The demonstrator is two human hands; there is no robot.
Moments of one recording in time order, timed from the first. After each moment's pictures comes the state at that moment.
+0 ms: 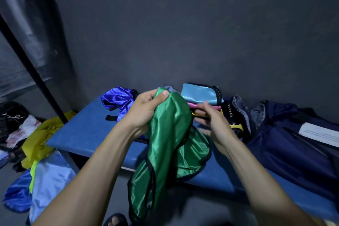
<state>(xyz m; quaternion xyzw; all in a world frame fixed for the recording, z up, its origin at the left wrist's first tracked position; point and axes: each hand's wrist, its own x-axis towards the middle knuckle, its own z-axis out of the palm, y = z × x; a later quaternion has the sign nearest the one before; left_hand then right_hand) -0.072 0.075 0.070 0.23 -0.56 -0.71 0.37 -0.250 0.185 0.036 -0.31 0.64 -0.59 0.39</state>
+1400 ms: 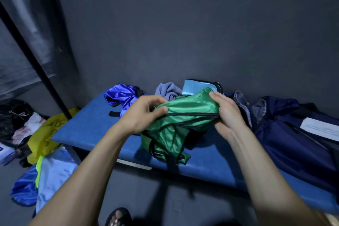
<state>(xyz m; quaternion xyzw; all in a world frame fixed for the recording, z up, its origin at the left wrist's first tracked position) -0.043 0.063 0.049 0.25 -0.83 -0.41 0.29 -0.251 0.184 0.063 -0.21 0.48 -0.75 0.41</state>
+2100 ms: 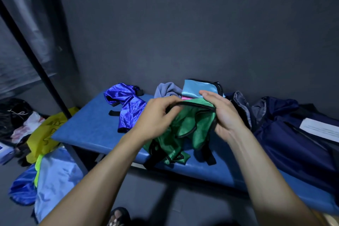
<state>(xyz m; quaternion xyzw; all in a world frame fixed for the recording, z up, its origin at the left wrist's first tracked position) -0.067 0.100 0.053 0.23 -0.86 -0.27 0.37 -0.237 0.191 0.070 -0.21 0.46 -0.73 0.45</state>
